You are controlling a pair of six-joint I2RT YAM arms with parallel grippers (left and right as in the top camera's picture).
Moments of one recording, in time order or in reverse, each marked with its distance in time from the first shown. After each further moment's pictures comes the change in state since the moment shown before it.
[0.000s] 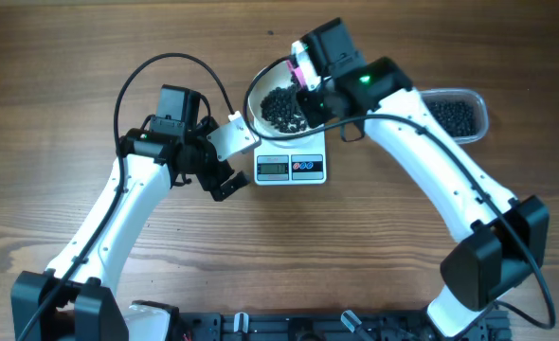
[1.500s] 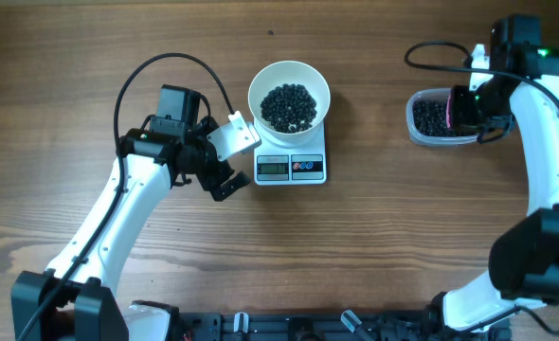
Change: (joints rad) left arm 0.000 0.000 0.000 0.000 0.000 0.000; right arm -0.668 -0.051 -0.072 -0.316 -0.083 0.005
